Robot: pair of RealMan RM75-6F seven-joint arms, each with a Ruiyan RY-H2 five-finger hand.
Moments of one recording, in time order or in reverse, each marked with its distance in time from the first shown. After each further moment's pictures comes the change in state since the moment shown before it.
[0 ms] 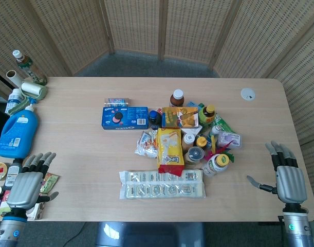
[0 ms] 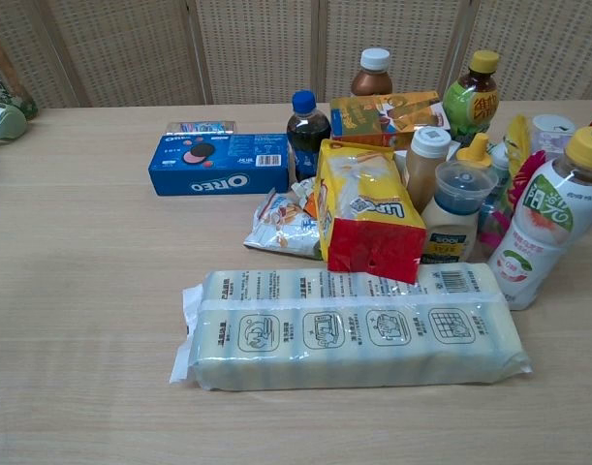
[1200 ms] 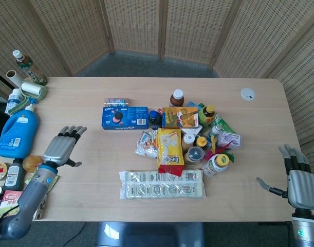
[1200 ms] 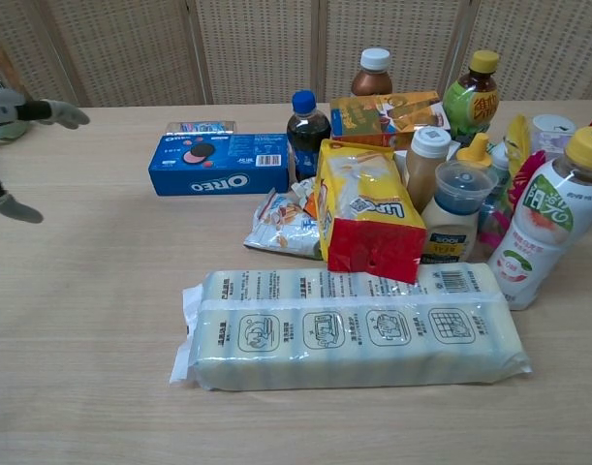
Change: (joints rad) left arm -0.445 -0.112 -0.249 0.267 -0.491 -0.483 0.073; right arm -0.053 0.026 0.004 -0.001 0.022 0.047 0.038
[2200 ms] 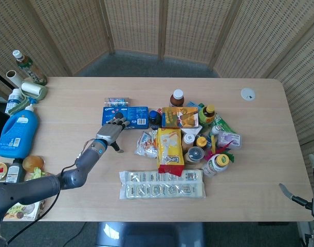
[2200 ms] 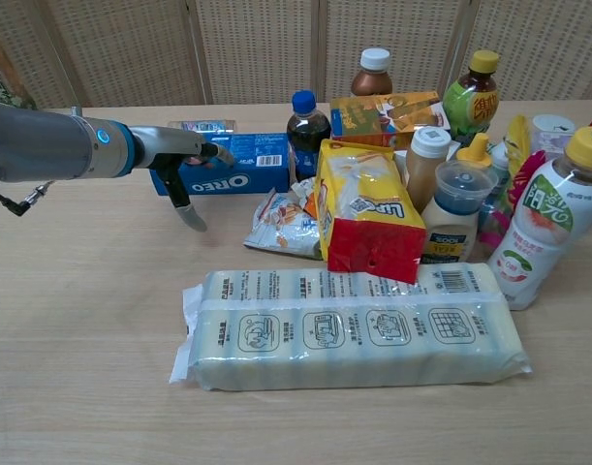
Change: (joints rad) left arm -0.457 -0.402 0.026 0.616 -0.347 -0.394 -0.062; right arm -0.101 0.070 0.008 -0.046 0.040 0.090 -0.010
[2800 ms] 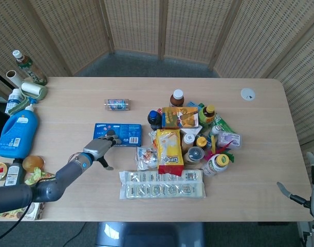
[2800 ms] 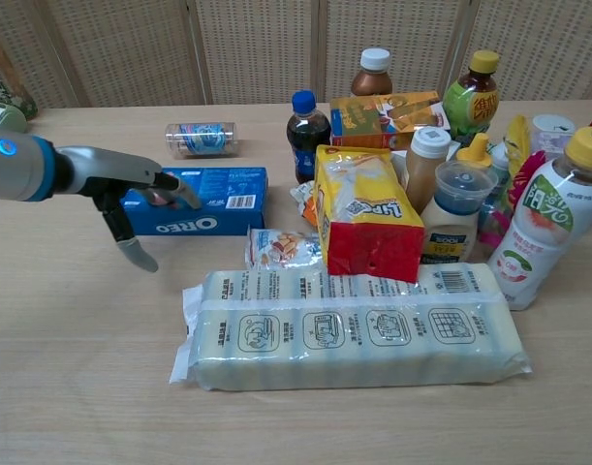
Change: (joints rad) left arm 0.061 0.286 0.136 -0.397 0.047 -0.036 -0.107; right arm 0.000 0.006 0.010 -0.016 -0.027 0.005 0.001
